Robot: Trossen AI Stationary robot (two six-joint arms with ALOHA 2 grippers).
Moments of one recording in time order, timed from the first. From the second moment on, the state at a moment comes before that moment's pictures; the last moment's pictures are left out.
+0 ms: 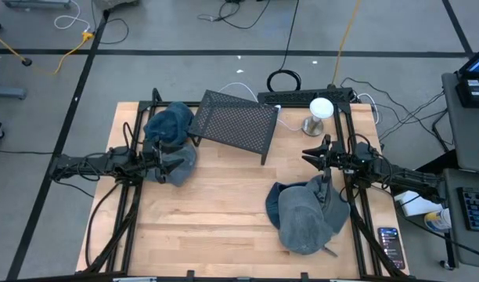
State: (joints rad) left arm -0.03 0.01 0.02 0.07 -0.25 -0.22; right arm -0.27 0.05 0.02 0.02 -0.13 0.22
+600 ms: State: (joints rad) left arm -0.03 0.01 0.02 0.10 -0.26 -0.31; right arm -0.27 0.05 0.02 0.02 -0.13 0.22
